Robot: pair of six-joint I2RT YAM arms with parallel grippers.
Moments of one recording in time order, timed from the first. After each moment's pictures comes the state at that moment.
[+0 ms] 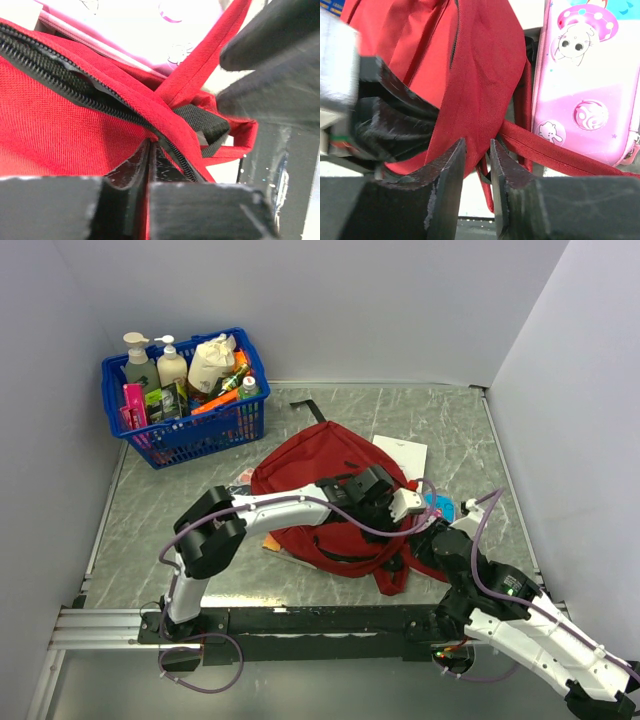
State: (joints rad) left arm -1.08 1.98 1.52 -0.36 0.38 0.12; right arm 0.84 0.34 0.54 -0.90 0.54 1.04
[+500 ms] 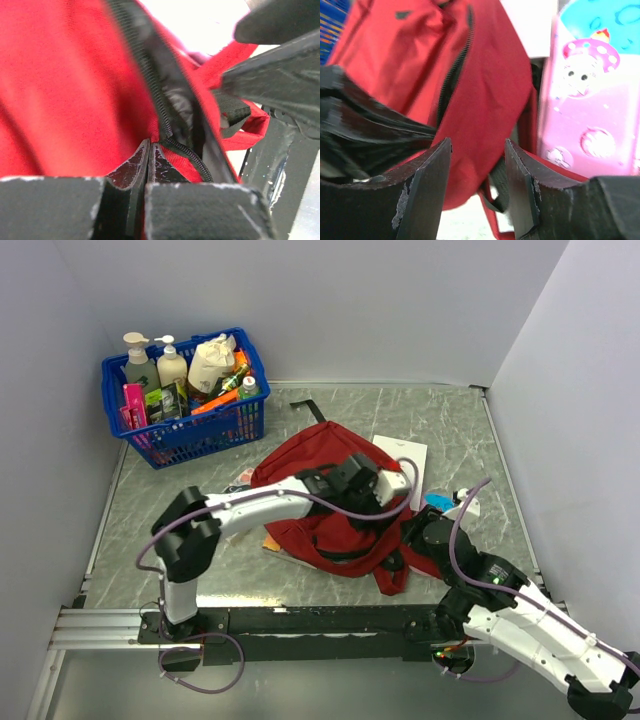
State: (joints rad) left arm -1.03 1.88 1.47 -0.38 0.29 0.04; right arm 0.82 0.46 0.54 -0.74 0.60 0.96
